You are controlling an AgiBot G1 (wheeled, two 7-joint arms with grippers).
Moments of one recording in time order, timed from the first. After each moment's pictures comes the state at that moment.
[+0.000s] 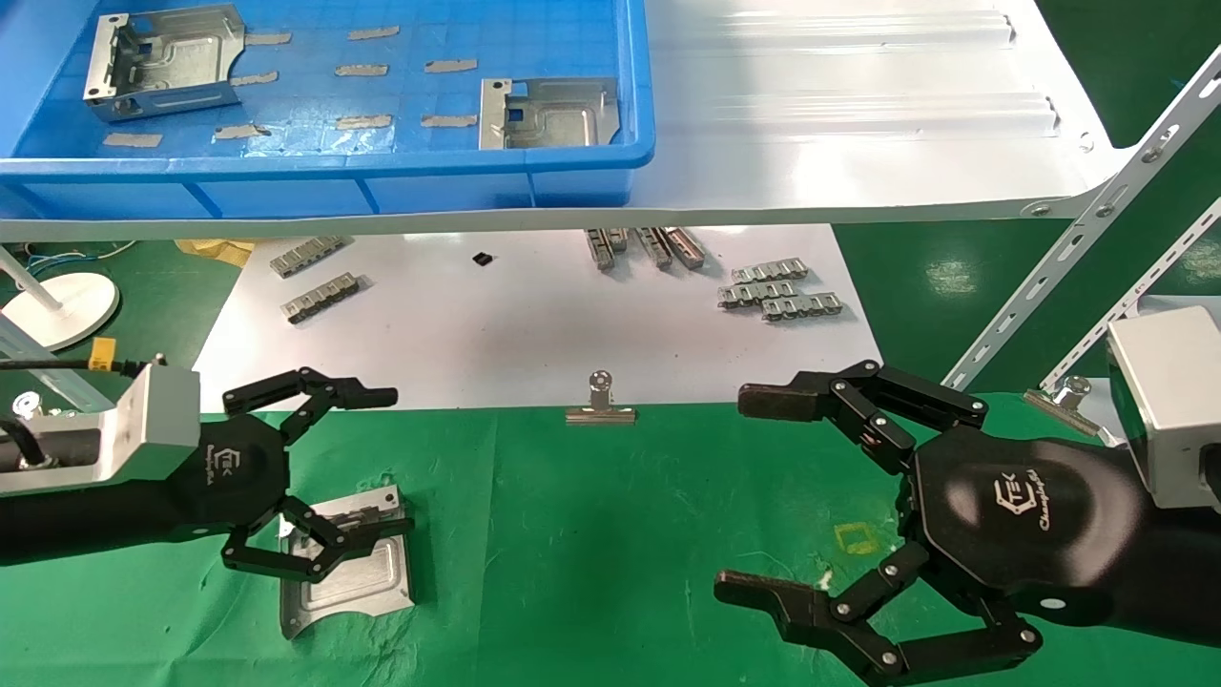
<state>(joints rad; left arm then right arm) -1.38 0.72 0.59 -0.64 0.93 1.56 0.35 1.09 -0.56 -0.39 1.24 -0.64 -1.44 0.12</state>
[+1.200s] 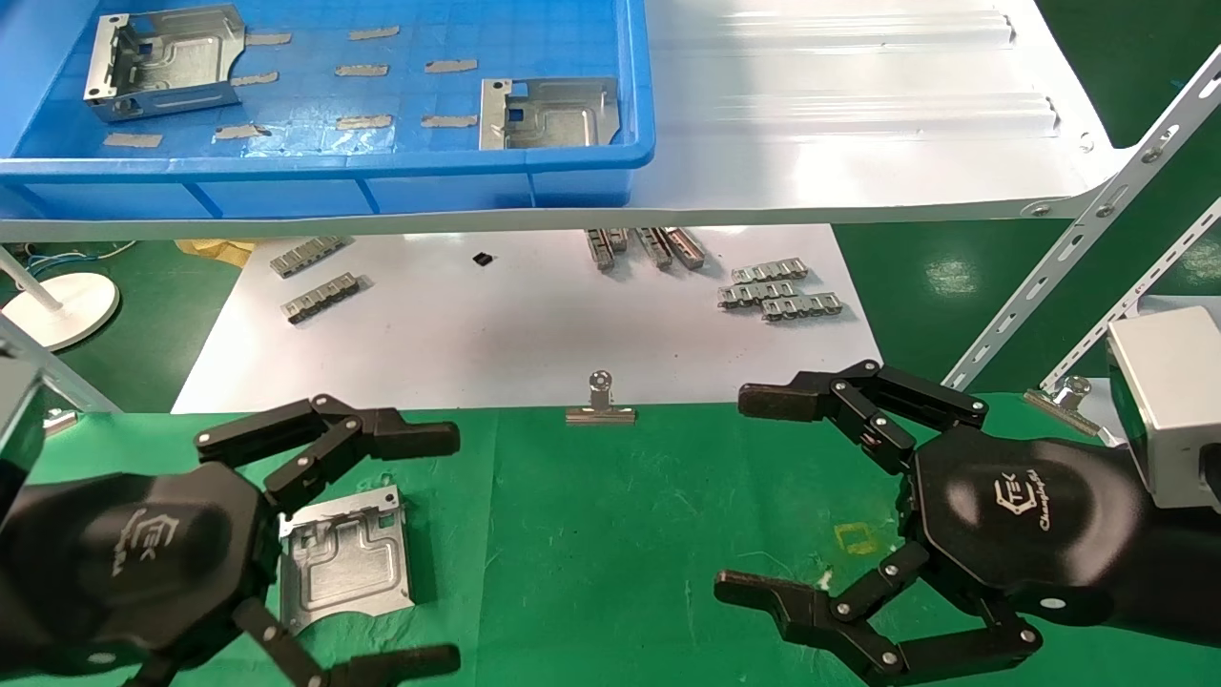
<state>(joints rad) -1.07 0.61 0.28 -1.28 0.73 1.50 -0.18 1.09 -0.56 -0.39 1.24 -0.64 -1.44 0.12</state>
